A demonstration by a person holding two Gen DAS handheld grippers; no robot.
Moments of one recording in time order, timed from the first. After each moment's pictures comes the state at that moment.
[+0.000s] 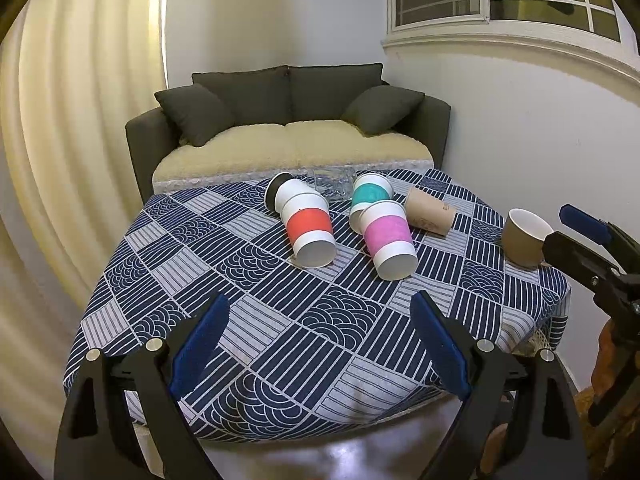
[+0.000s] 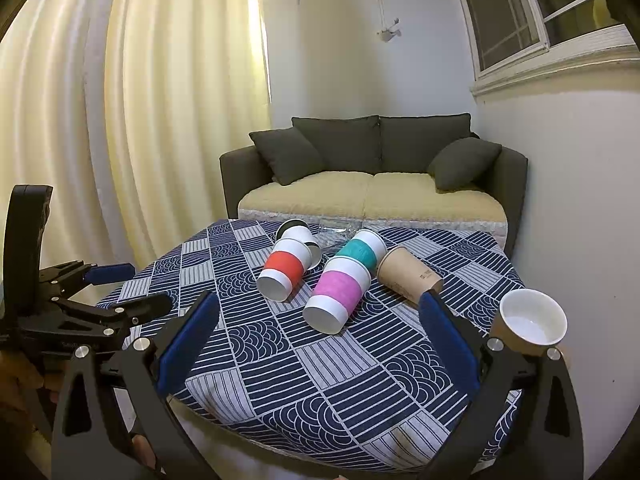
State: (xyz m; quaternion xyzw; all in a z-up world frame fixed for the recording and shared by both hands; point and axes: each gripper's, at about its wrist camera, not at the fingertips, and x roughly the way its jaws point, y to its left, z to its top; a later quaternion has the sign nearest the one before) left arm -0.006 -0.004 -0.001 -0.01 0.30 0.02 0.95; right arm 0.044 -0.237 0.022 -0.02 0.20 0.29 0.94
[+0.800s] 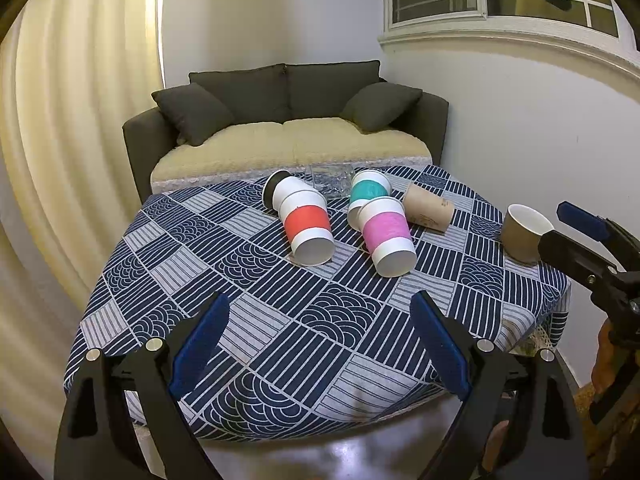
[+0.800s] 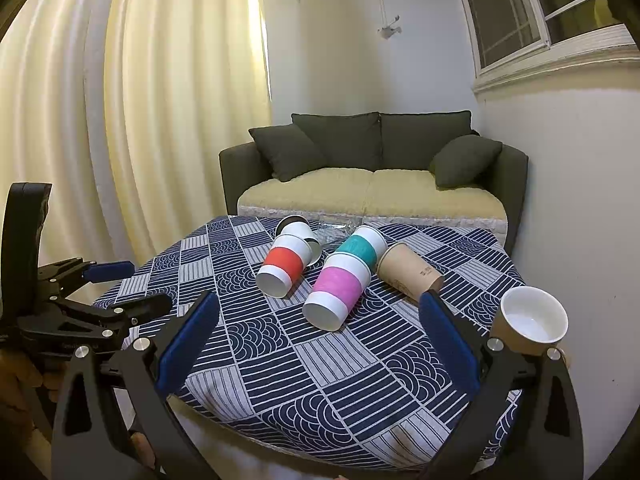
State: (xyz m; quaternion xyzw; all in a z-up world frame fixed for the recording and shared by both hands) left arm -0.005 -0.006 -0.003 0.00 0.31 0.01 0.95; right arm 0.044 -0.235 0.020 -0.03 0.21 0.29 0.93
